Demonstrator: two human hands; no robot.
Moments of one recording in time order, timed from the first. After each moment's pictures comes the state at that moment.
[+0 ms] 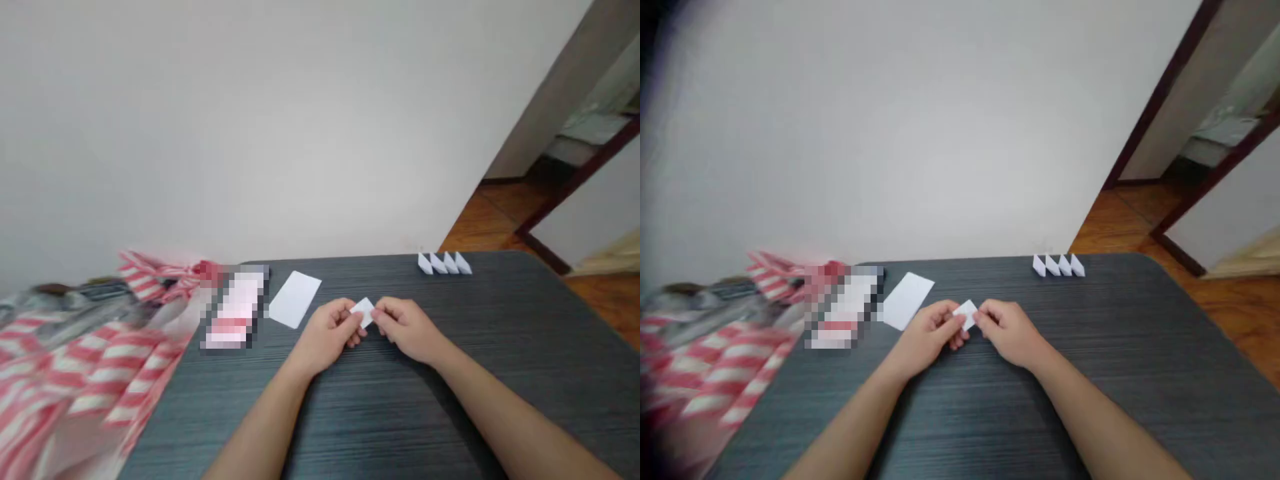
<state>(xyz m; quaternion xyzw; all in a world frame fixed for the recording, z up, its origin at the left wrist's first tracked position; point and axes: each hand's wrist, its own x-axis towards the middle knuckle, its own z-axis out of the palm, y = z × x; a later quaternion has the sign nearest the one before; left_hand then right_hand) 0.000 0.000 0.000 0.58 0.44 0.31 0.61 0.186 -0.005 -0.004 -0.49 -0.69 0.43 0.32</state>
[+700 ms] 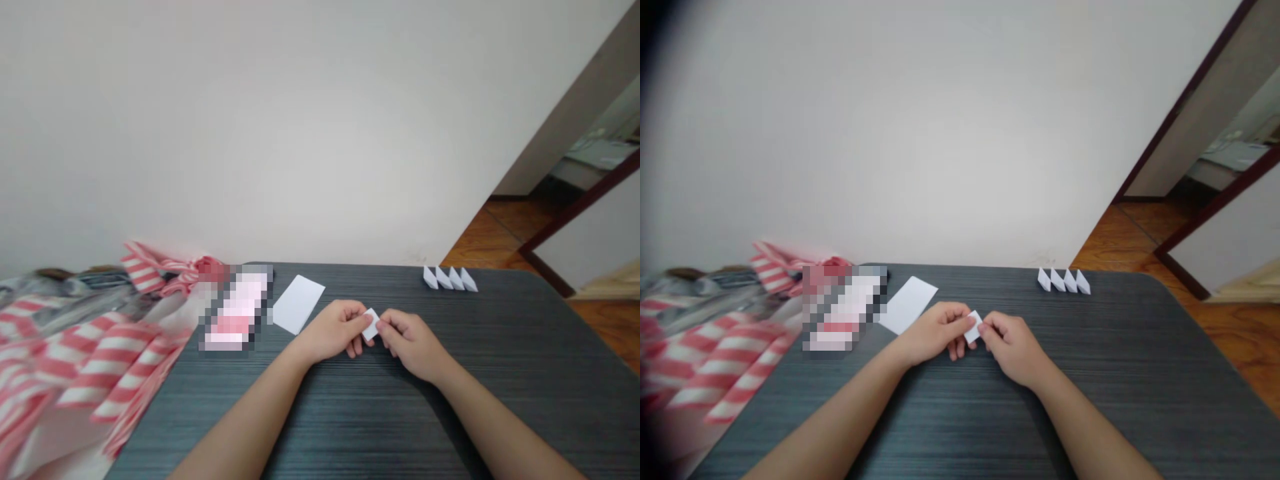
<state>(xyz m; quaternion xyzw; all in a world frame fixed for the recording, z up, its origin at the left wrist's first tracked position) 0.007 0.024 0.003 0.59 0.39 0.23 0.66 0.197 -0.007 -0.002 -0.48 -0.70 0.42 0.31</state>
